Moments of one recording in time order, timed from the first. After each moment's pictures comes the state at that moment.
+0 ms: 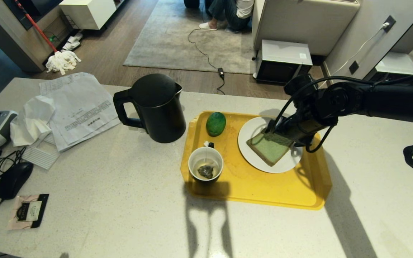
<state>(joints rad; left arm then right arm) 0.00 0.00 0.00 -0.01 0.00 0.00 0.31 2.20 -1.98 0.60 -0.18 0.69</state>
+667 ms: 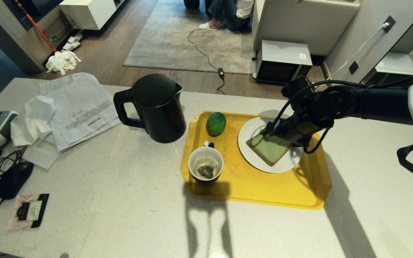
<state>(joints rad) 0.00 0.00 0.00 0.00 0.00 0.00 0.31 2.22 -1.98 0.59 -0.19 0.65</state>
